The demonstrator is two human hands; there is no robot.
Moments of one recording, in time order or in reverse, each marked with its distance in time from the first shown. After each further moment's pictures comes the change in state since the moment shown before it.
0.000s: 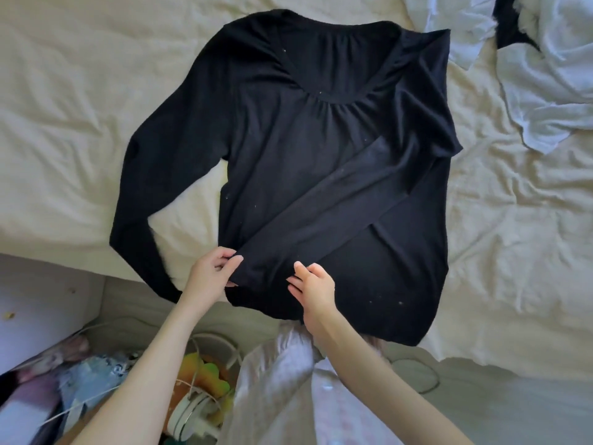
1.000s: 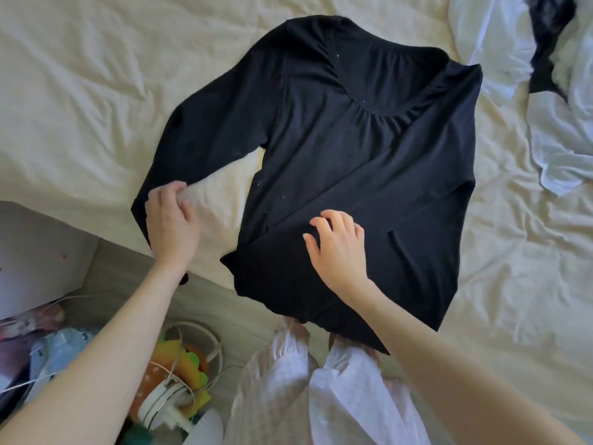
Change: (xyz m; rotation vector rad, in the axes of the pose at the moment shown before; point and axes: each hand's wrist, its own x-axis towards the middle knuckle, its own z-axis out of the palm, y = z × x) left_hand 0.016 0.002 -0.060 0.256 0.641 0.248; right_hand 0.005 -0.048 0.004 -1.580 0.093 -1.127
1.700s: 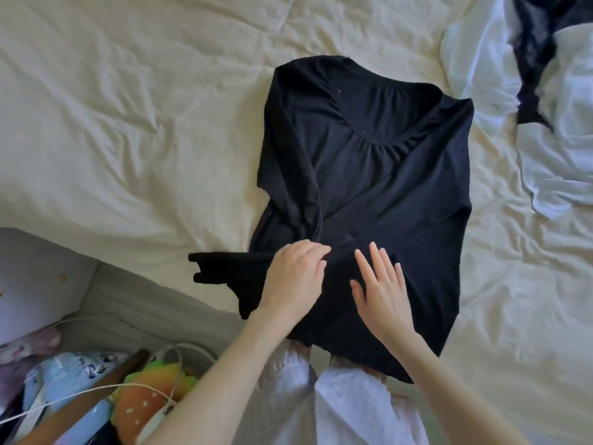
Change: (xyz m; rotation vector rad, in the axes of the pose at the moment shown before) left_hand -0.066 0.106 0.030 0.014 -0.501 0.473; right_hand -0.037 0.050 -0.005 -0.068 -0.022 0.099
